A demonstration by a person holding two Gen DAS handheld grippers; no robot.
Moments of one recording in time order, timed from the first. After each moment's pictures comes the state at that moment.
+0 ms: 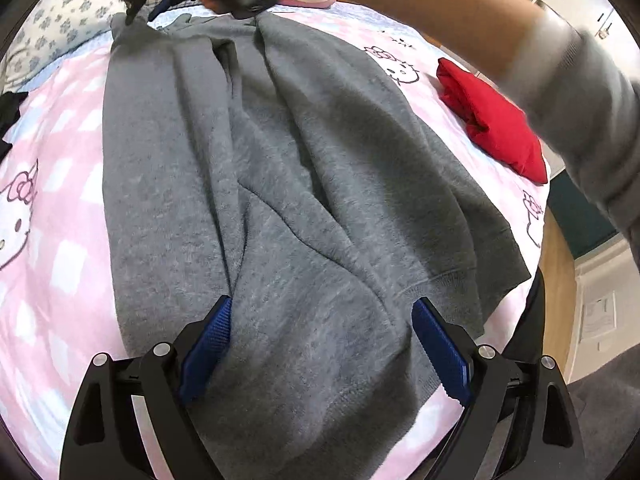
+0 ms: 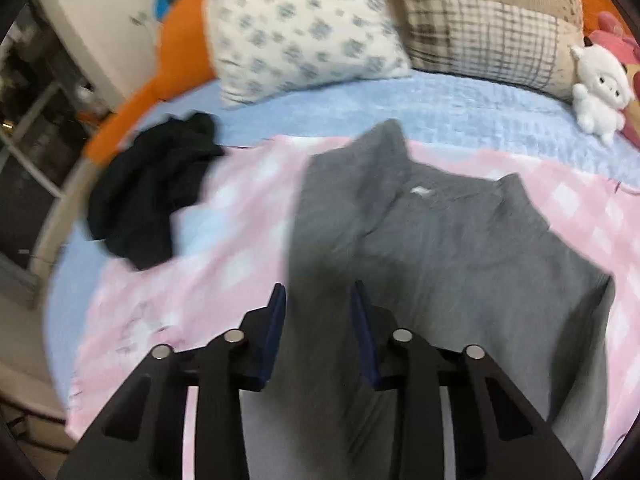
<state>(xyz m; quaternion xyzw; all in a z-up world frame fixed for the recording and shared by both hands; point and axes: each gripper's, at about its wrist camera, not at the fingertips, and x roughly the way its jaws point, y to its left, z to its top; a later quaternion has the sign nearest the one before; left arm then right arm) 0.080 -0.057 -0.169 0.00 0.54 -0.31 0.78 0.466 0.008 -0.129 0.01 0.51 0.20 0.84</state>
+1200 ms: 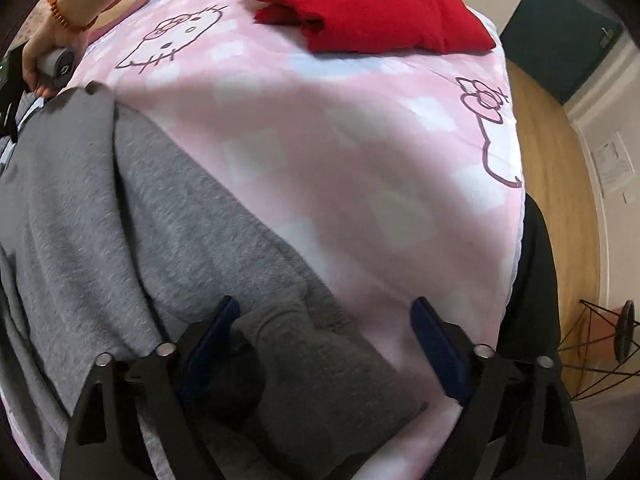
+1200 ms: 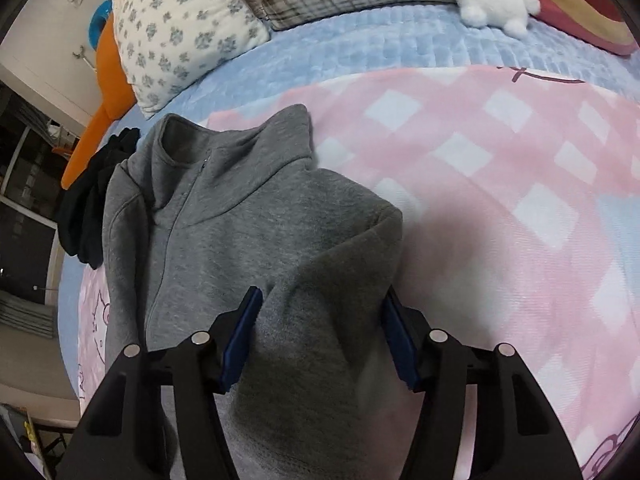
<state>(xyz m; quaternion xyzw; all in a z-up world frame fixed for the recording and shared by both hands) 0.065 -0.287 -0.185 0.25 0.54 -0.40 0.69 0.492 -0.198 -0.169 0.09 0.58 0.18 0.79</state>
